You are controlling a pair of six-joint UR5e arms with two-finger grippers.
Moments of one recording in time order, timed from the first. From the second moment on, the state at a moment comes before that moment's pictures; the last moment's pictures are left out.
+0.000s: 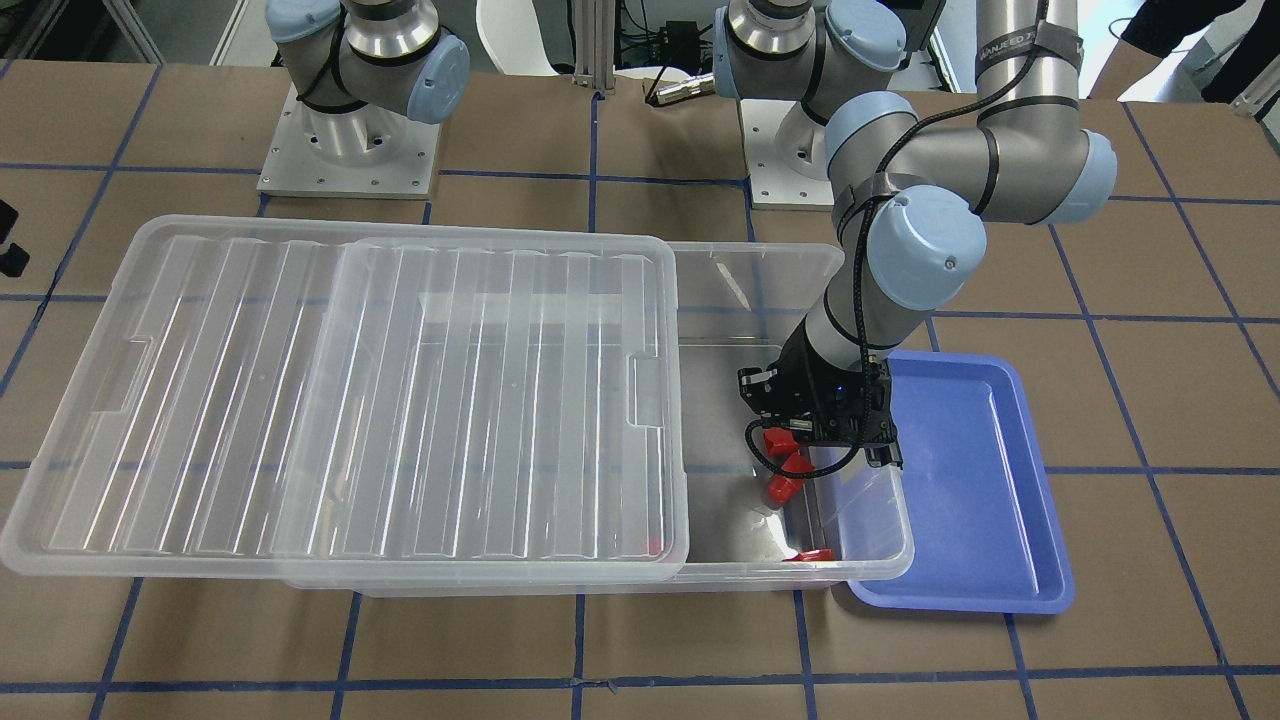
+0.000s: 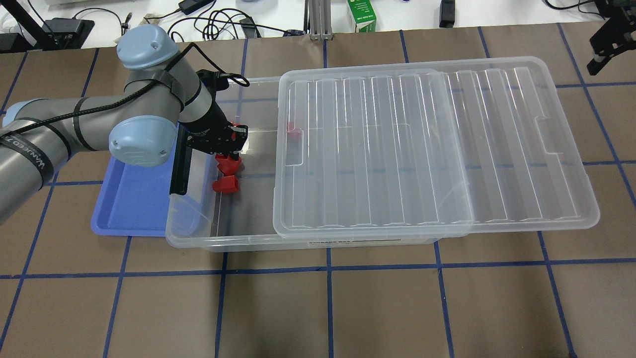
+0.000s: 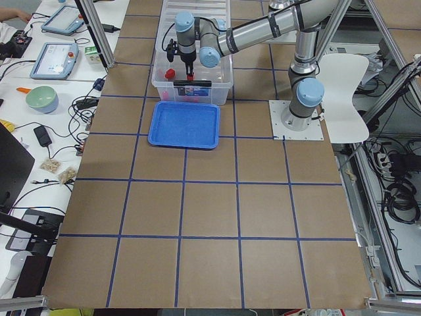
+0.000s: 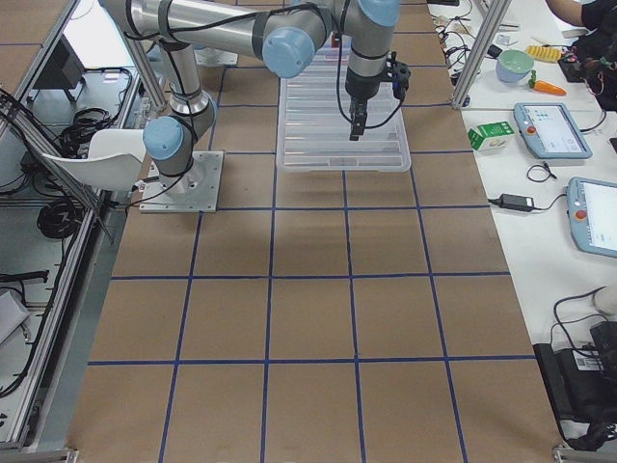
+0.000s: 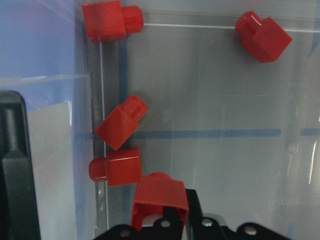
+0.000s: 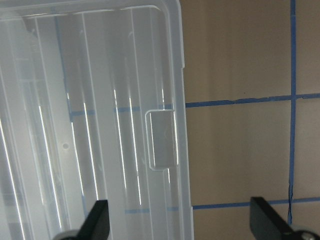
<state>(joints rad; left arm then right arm) -1.58 -1.83 -1.81 -1.09 1.45 -0.04 1.16 -1.49 1.36 -1.42 -1.56 -0.34</state>
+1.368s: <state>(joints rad) -1.55 -1.73 -1.56 -1.42 1.55 0.03 1.56 -1.45 1.35 -1.49 -1.61 0.17</state>
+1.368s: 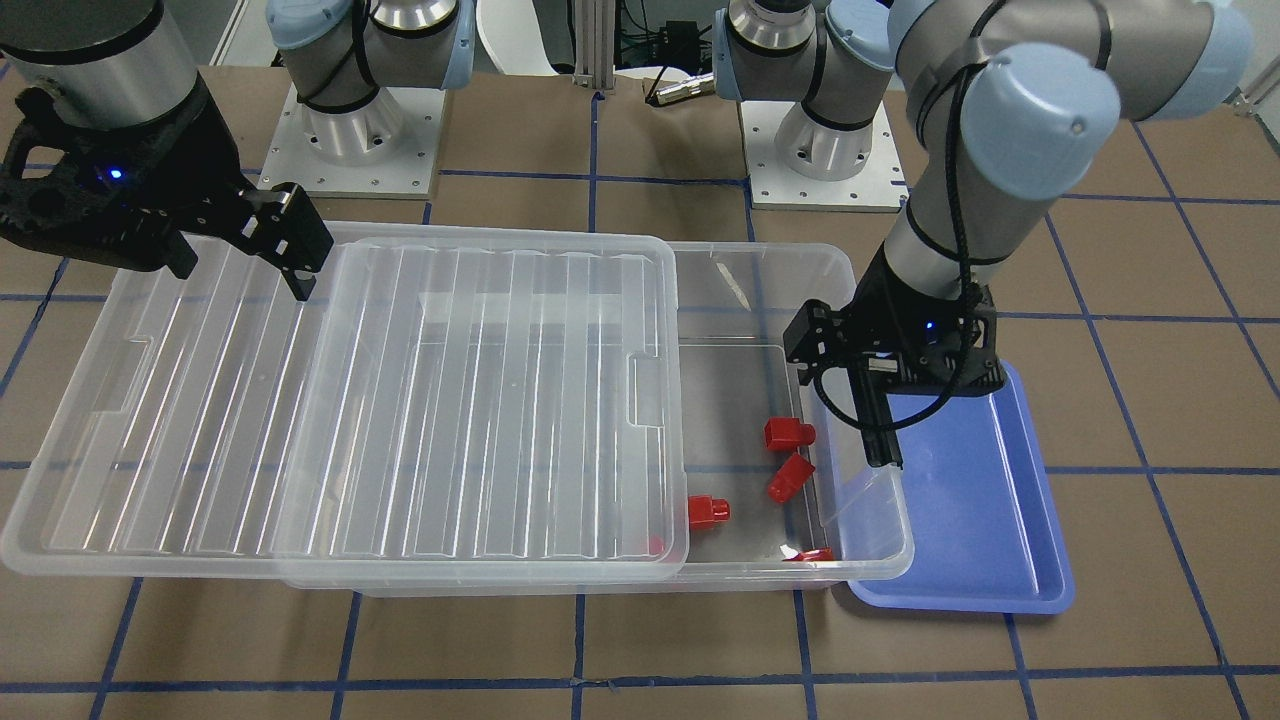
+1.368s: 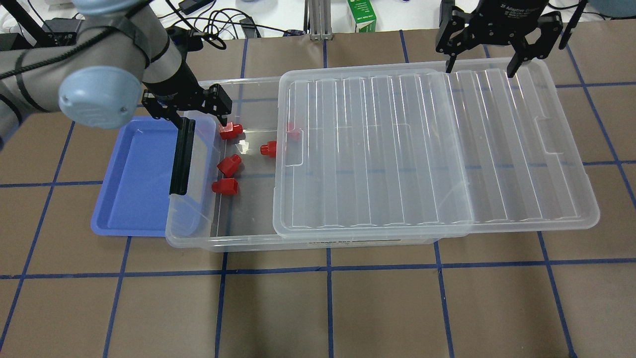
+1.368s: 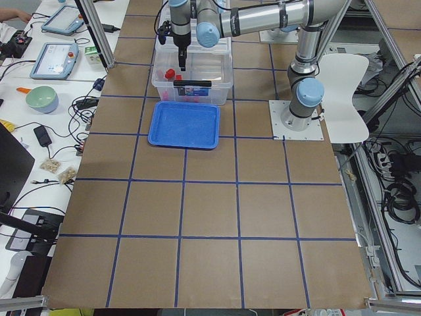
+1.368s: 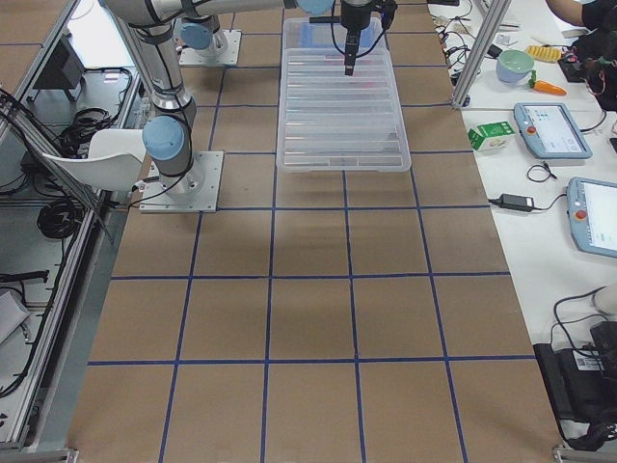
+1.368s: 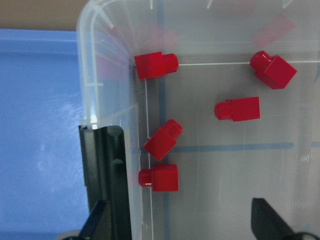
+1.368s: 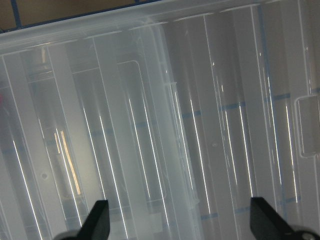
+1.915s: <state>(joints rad) -1.54 -1.64 -1.47 -1.56 1.59 0.03 1.32 -1.45 1.34 -1.48 -1.64 -0.12</state>
